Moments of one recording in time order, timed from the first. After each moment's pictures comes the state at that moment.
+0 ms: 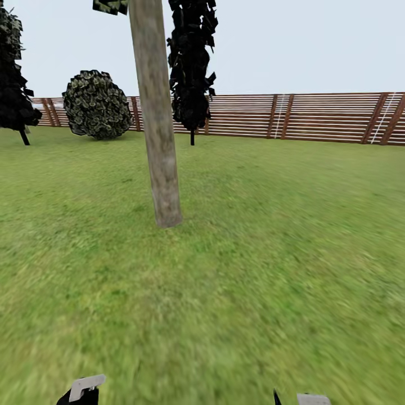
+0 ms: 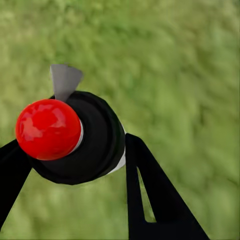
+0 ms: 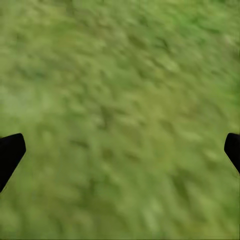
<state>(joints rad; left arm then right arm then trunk) -0.32 0.15 0.06 -0.27 0.10 -0.34 0.07 -0.18 -0.04 -0.05 -0.41 0.00 -0.45 0.00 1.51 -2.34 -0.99</state>
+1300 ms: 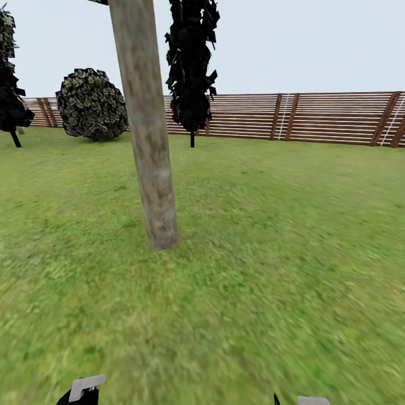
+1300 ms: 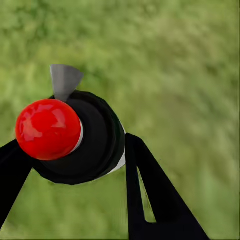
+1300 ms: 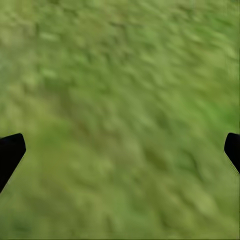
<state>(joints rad) -0.32 0.15 0.06 -0.27 0.10 -0.34 0.07 -0.18 -0.04 -0.05 -0.40 0.00 -0.45 0.00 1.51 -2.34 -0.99</state>
